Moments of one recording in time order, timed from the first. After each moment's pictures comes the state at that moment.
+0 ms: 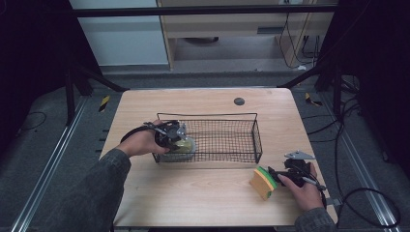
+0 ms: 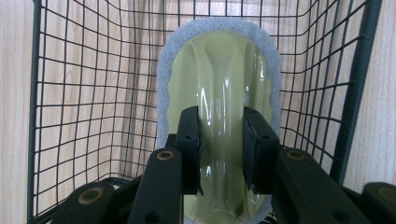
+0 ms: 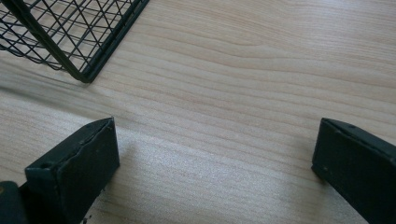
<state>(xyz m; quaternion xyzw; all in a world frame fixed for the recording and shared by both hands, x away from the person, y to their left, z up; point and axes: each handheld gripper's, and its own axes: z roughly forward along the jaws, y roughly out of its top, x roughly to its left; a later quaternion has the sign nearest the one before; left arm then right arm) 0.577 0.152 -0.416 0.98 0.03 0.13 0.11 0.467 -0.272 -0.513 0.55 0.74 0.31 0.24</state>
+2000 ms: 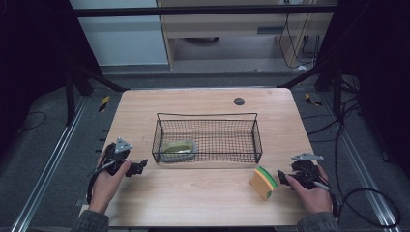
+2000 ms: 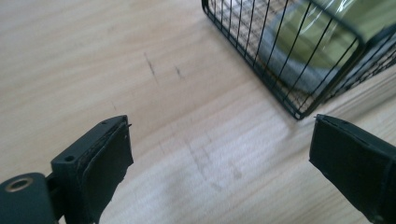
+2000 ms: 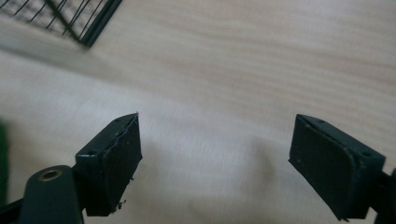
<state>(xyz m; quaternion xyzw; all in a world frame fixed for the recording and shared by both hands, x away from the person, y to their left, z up) 0.489 0.298 -0.464 0.81 0.44 0.23 0.31 0.444 -0.284 -0.487 0.56 0.75 0.26 0.23</state>
